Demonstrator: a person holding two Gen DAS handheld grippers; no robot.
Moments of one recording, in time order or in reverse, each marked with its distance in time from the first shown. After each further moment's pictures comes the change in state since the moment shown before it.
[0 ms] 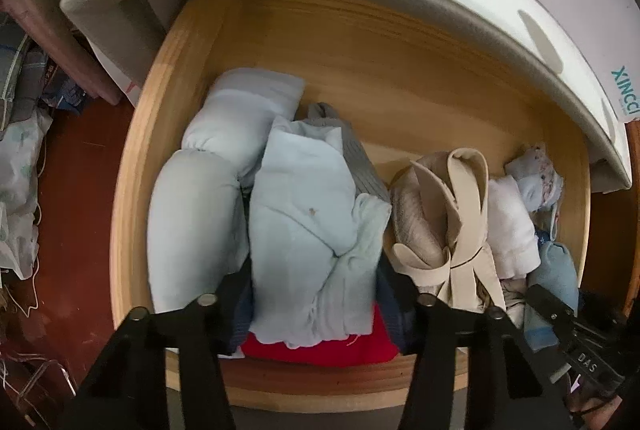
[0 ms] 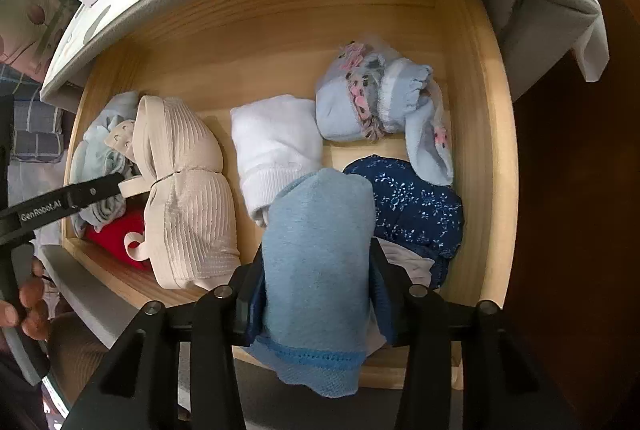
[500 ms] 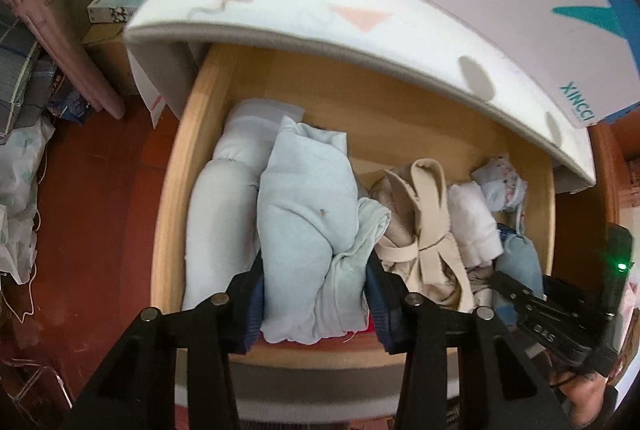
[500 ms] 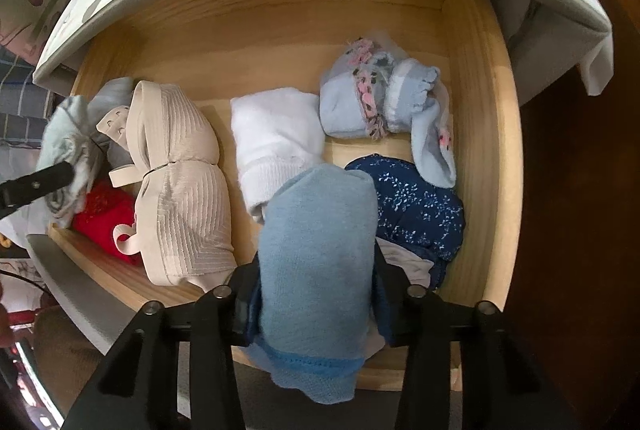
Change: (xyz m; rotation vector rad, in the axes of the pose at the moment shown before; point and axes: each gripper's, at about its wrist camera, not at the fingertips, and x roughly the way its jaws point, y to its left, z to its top) left arm -0.060 0.019 -0.016 0.006 -0.075 -0.055; right arm 0.009 0.019 0.001 -0.044 -0.005 -0.055
